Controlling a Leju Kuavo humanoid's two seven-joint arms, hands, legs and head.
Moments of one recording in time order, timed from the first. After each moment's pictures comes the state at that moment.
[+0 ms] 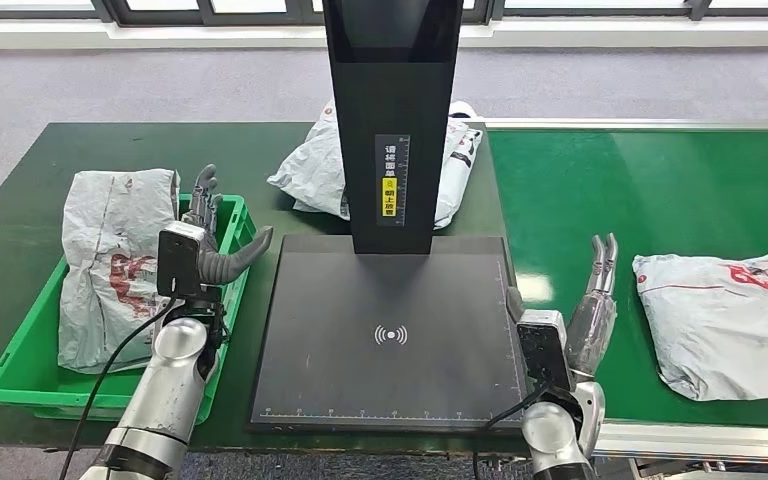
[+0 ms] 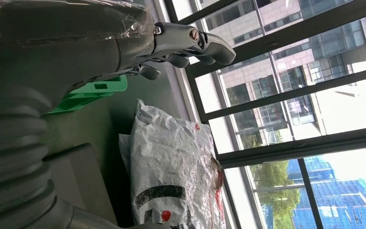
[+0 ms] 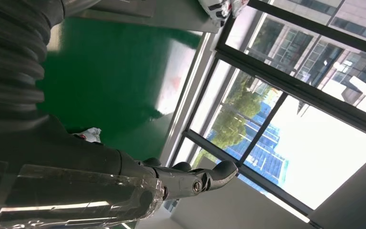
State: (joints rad) left arm -0.41 -0.10 -0.07 -1.09 -0.14 0.18 -0.50; right arm -0.08 0.18 0.05 -1.31 0.55 -0.66 -0.38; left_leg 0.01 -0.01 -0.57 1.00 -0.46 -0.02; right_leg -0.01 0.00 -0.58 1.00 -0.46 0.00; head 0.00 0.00
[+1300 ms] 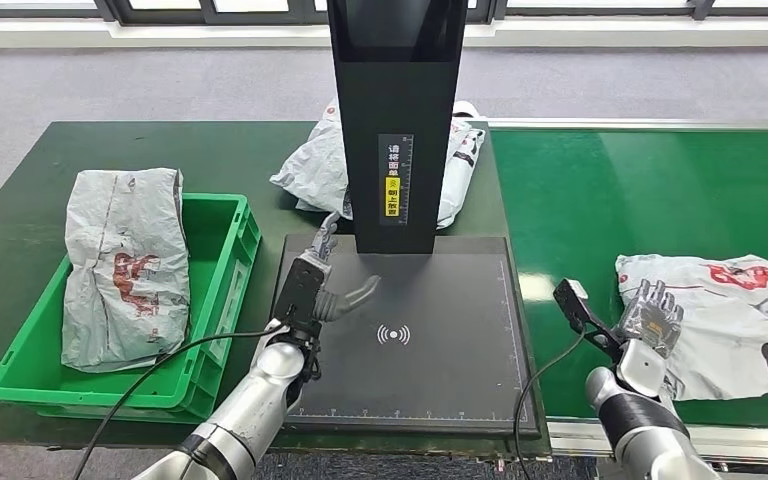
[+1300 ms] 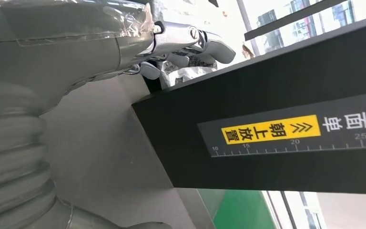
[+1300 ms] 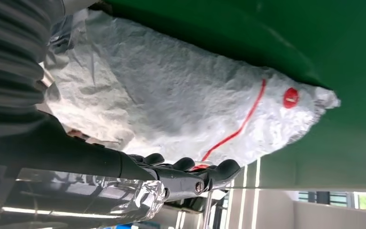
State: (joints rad) left arm -0.49 -0.27 -0.31 -0.70 -0.09 0.27 -0.58; right arm -0.51 -0.15 -0.03 -0.41 1.23 -0.54 0.40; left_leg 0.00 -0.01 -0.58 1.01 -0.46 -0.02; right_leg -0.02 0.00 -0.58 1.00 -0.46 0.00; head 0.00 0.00
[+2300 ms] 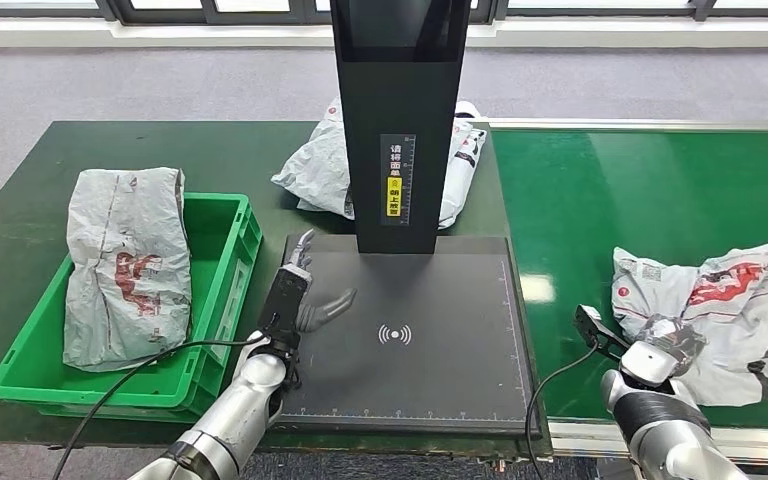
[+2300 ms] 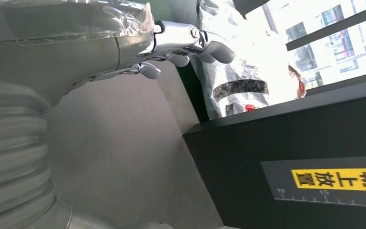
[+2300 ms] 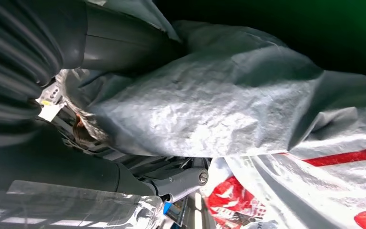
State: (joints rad) left arm -0.46 -0.21 -0.28 -0.65 -0.10 0.29 -0.57; right arm -0.56 -0.20 -0.02 -0.32 1.46 -0.25 0.65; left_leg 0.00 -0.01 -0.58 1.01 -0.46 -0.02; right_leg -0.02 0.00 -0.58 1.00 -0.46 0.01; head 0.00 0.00
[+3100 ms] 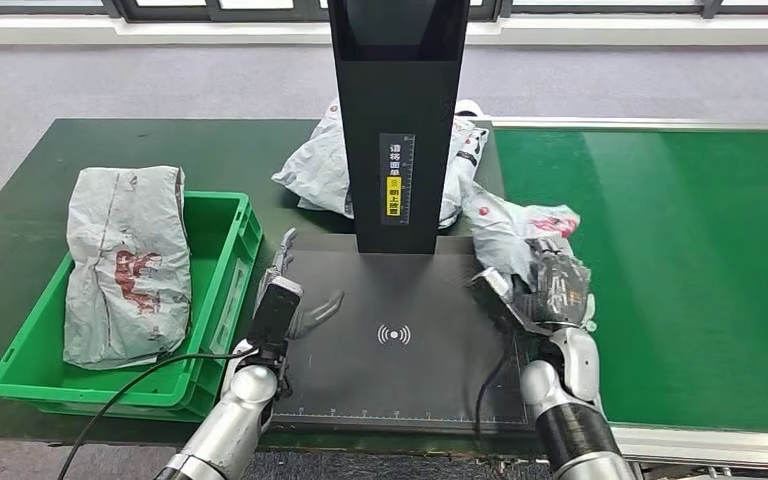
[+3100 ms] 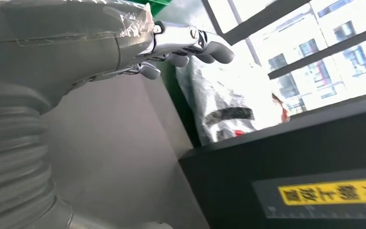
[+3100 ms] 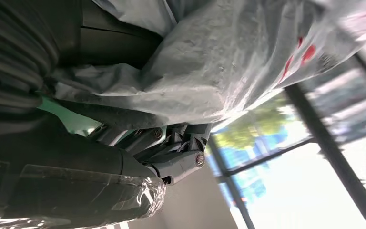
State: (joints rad) left arm -0.35 -0.22 -0.21 -0.85 -0.25 0.32 -0.56; right arm -0.31 0.08 0.12 -0.99 0.95 -0.60 -0.14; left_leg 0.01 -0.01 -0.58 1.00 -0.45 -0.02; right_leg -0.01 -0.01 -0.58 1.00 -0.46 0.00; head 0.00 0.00
